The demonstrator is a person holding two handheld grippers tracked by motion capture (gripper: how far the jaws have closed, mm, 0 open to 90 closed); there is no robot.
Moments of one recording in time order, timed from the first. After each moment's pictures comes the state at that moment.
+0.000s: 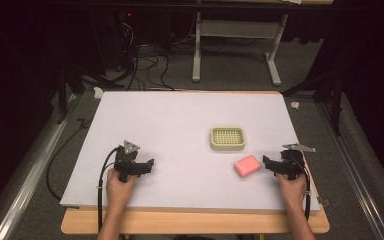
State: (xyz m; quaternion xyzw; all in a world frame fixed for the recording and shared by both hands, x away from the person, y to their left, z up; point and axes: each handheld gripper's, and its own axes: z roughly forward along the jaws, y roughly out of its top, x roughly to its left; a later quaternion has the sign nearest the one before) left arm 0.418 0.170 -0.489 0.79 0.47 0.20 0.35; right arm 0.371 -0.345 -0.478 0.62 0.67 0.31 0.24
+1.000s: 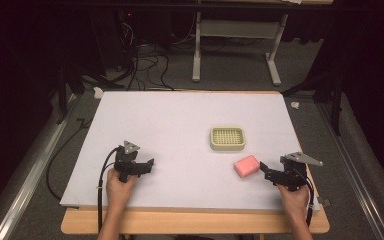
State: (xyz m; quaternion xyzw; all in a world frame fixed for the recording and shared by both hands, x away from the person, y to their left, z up) left arm 0.418 0.170 -0.489 0.79 0.47 0.20 0.35; right arm 0.329 -0.328 -0.460 0.57 0.68 0.39 0.25
